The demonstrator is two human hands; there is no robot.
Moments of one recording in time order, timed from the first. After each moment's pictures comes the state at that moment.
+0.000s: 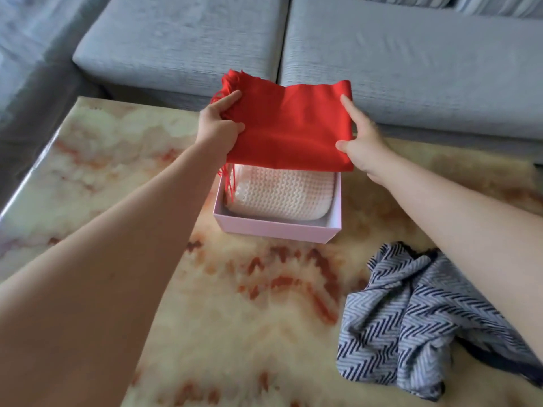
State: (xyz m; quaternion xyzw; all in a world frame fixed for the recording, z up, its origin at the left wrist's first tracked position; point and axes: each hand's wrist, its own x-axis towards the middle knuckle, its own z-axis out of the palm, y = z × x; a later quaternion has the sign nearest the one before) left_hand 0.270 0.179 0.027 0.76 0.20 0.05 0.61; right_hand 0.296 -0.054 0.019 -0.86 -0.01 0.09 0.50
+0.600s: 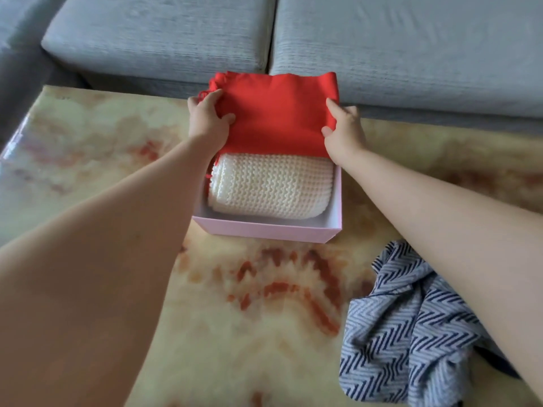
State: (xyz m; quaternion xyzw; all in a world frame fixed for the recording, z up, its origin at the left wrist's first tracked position) left_hand 0.313 0.183 -0.041 0.89 0.19 0.04 0.41; right_hand 0.328 -0.038 -0.043 -0.93 0.03 0.05 0.37
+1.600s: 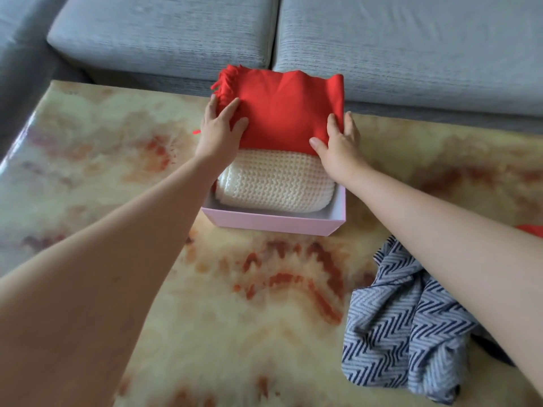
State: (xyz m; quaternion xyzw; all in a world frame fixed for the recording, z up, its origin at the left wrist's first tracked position) left_hand 0.285 0.181 -0.051 0.93 0.12 0.03 0.35; right_hand 0.293 -0.031 -0.045 -0.96 -0.01 0.10 0.26
